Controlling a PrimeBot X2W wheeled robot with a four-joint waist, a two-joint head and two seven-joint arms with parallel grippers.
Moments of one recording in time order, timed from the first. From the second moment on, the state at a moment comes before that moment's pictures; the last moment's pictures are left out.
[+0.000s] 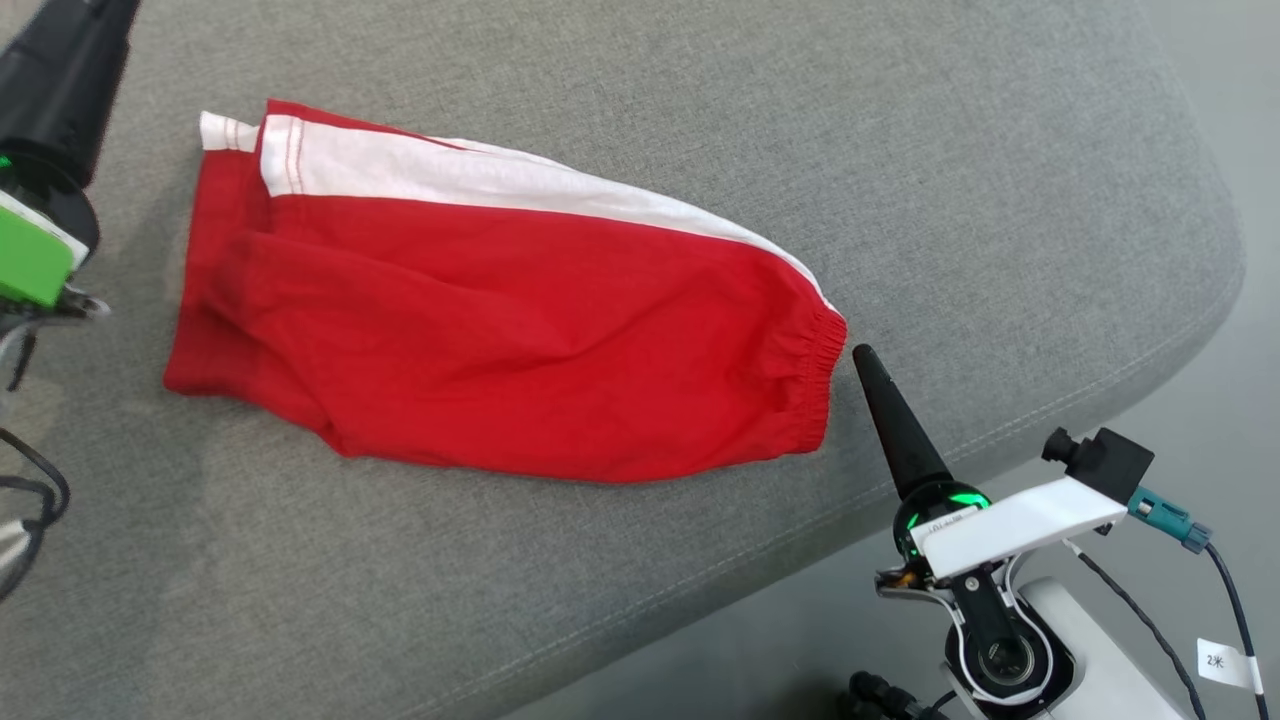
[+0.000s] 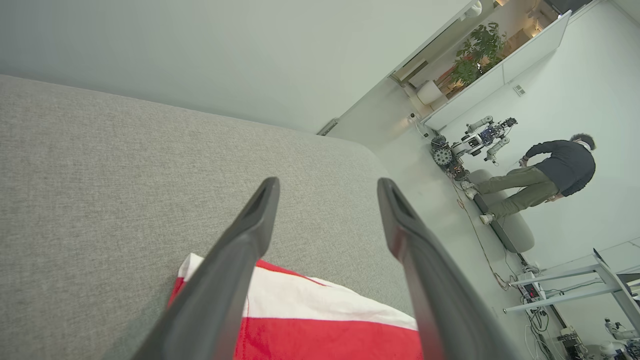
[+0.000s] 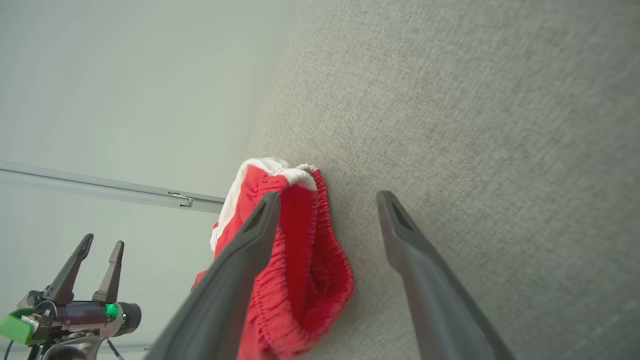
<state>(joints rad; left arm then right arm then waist) -0.67 0.66 -0.36 -0.16 -1.42 0.12 0.18 -0.12 -0.16 0.50 0.07 1.32 0.10 -0.25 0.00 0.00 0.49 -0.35</state>
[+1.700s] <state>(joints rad) -0.24 0.59 -0.27 -0.45 -1.46 0.12 0.01 -0.12 -0.09 0.48 0.13 1.41 0.08 -0.24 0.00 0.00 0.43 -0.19</state>
